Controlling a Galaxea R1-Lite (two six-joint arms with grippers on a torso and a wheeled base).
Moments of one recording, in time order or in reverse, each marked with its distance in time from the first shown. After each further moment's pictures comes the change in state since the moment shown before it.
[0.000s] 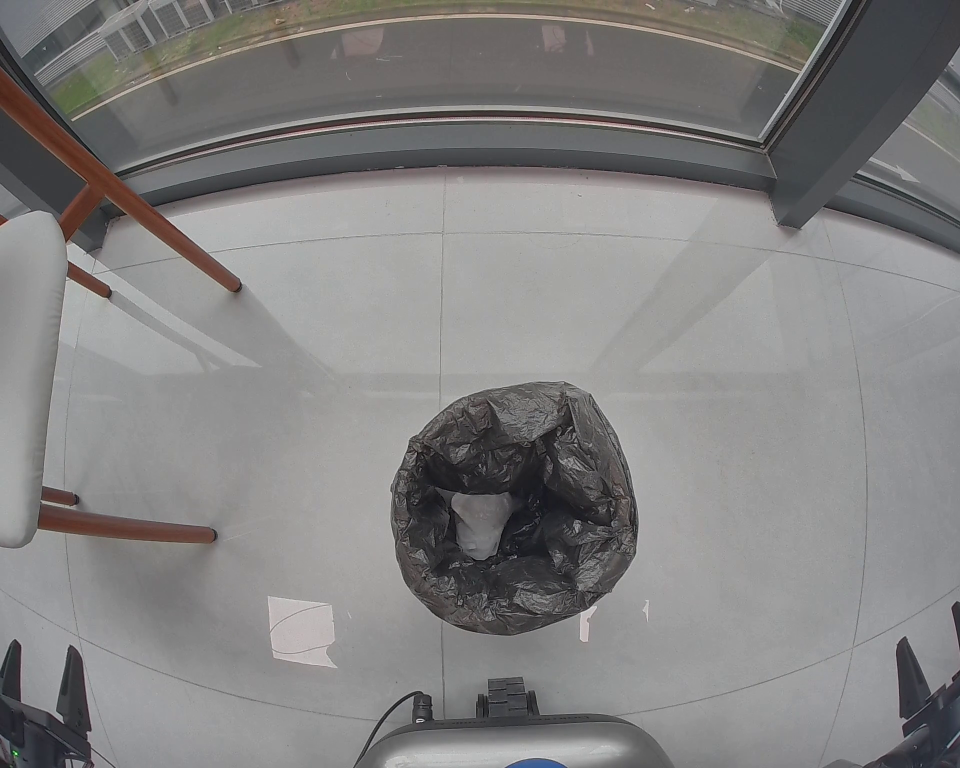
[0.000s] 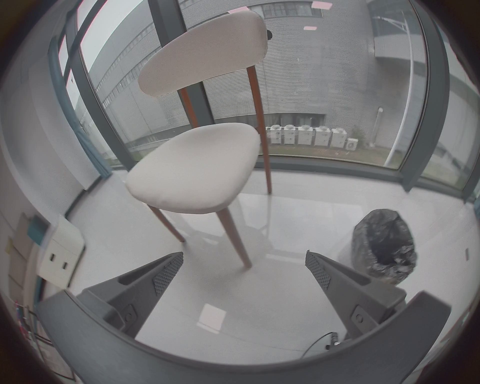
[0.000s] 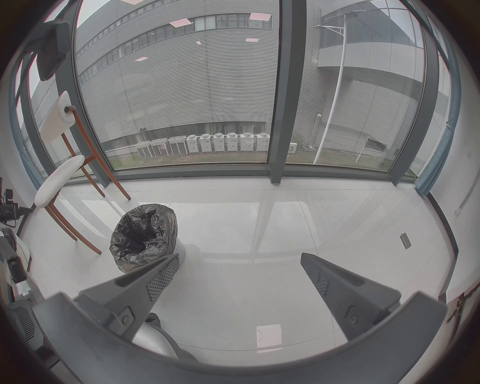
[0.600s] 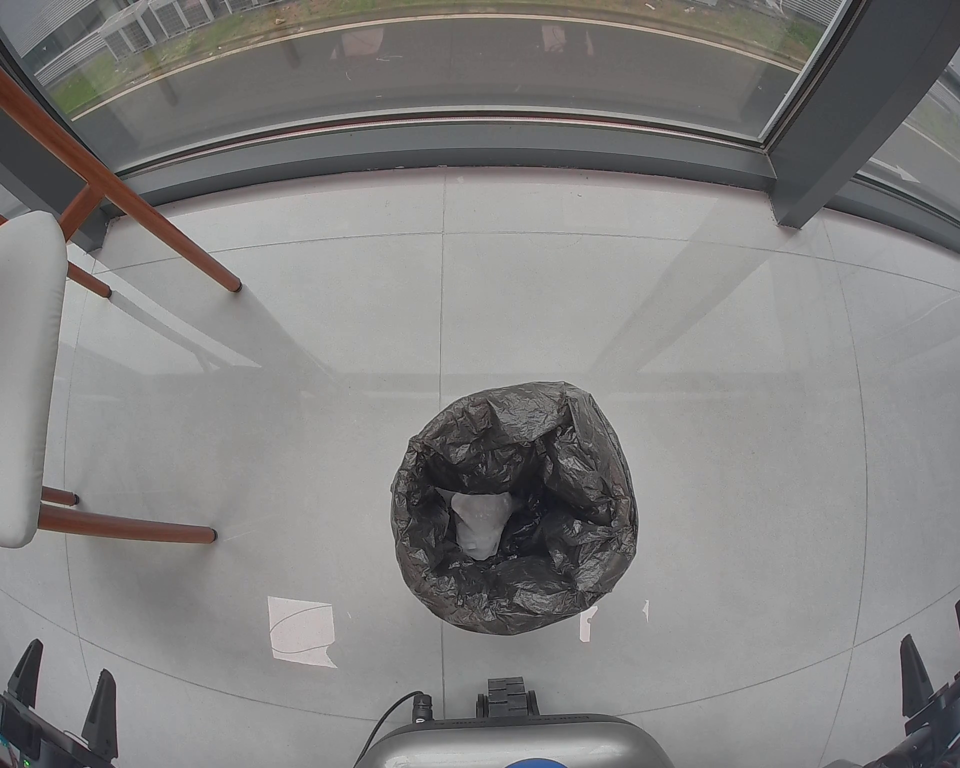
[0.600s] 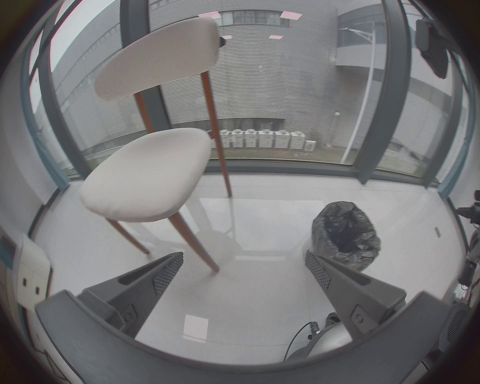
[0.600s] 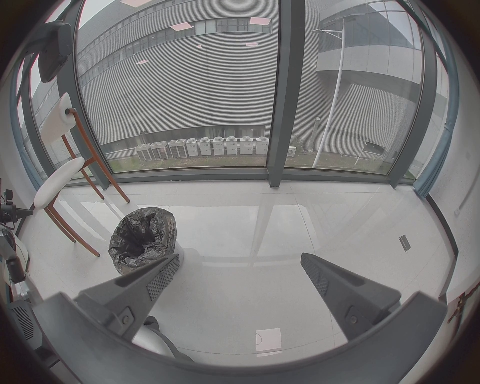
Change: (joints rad) left arm 0.045 -0.024 0.022 -0.025 -0.269 0.079; right arm 0.014 -0.015 0.000 -0.009 -0.021 -0.001
